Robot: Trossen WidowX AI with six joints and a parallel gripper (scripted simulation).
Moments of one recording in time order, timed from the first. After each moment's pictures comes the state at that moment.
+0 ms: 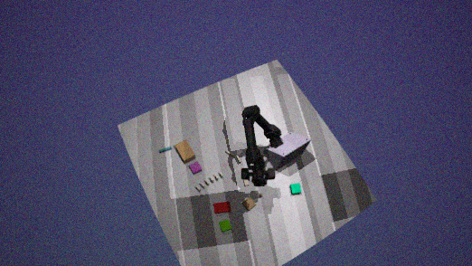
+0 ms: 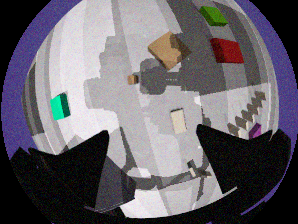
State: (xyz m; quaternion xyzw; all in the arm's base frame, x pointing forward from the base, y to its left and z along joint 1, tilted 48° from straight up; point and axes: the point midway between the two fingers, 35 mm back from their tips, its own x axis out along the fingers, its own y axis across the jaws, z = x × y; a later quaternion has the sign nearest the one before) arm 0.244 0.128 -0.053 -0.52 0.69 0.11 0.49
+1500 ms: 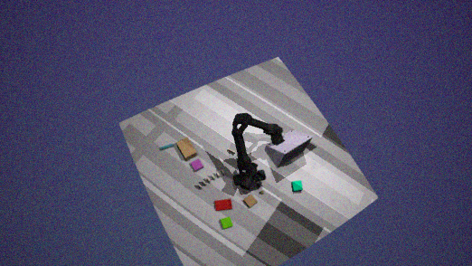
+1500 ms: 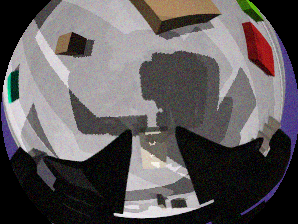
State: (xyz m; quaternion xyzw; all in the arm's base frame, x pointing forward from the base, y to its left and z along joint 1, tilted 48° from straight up) arm 0.280 0.015 -0.113 -0.61 0.69 0.14 0.38
